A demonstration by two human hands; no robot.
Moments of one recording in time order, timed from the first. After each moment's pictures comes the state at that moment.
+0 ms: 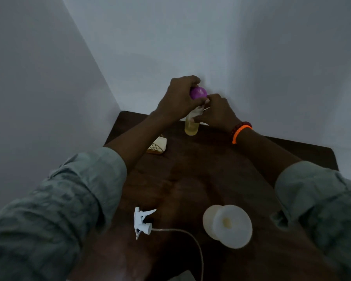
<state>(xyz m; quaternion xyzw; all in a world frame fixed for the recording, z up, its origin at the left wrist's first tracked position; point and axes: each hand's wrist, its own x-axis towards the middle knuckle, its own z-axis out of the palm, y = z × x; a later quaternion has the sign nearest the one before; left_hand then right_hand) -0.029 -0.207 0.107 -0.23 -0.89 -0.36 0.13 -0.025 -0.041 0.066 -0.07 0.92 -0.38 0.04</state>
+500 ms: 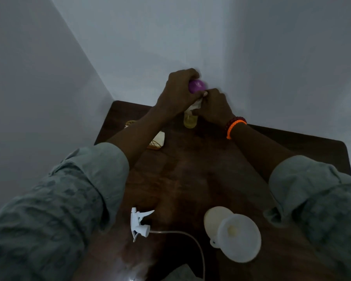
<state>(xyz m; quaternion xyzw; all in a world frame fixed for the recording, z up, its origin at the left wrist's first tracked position) -0.067 -0.206 0.055 -0.22 -0.90 -0.36 0.13 -0.060 -0.047 0.007 -0.03 0.94 -0.35 0.04</state>
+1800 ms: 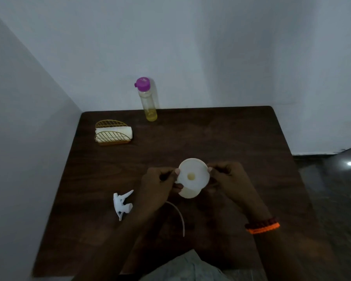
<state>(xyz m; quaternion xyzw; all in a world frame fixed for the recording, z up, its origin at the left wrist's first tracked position) 0.264 -0.185 0.075 0.01 -0.79 -0.57 -0.24 0.308 0.024 0.080 0.21 0.79 -0.57 0.09</state>
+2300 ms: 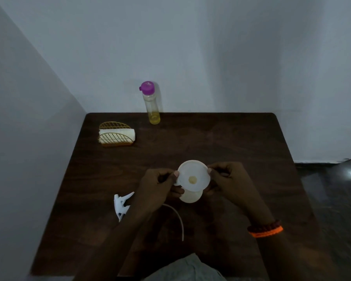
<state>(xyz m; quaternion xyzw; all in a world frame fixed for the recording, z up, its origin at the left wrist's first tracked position) 0.264 -0.188 0.088 0.04 -0.74 -0.62 -0.26 0.302 0.022 0.100 0.18 0.80 -0.56 0.11</state>
